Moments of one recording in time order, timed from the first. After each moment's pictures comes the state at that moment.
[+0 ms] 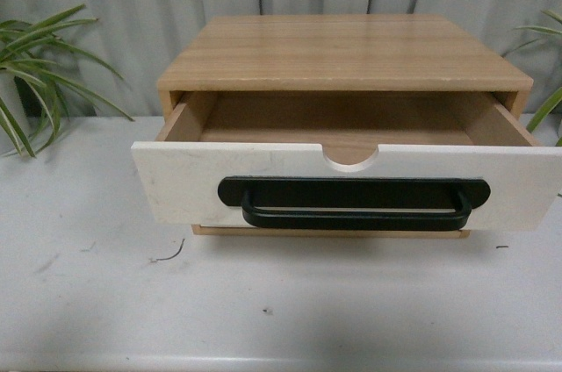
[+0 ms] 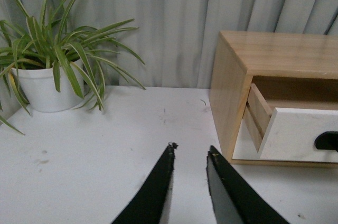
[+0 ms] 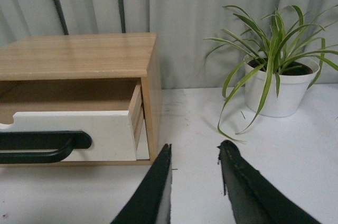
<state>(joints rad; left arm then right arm) 0.00 0.01 0.01 0.00 0.00 -0.01 0.00 0.00 0.01 0.00 0.00 0.00</state>
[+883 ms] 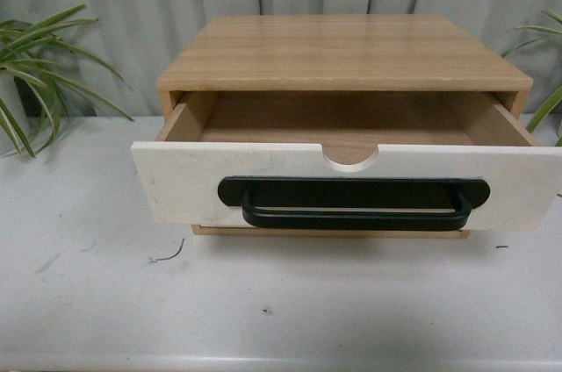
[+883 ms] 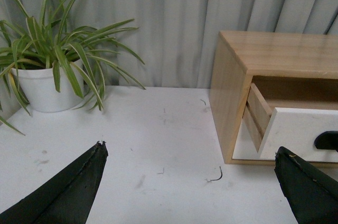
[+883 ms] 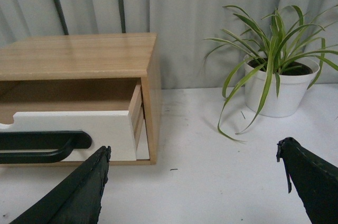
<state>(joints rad) 0.00 0.01 0.01 0.00 0.00 -0.01 0.00 0.00 0.01 0.00 0.00 0.00</state>
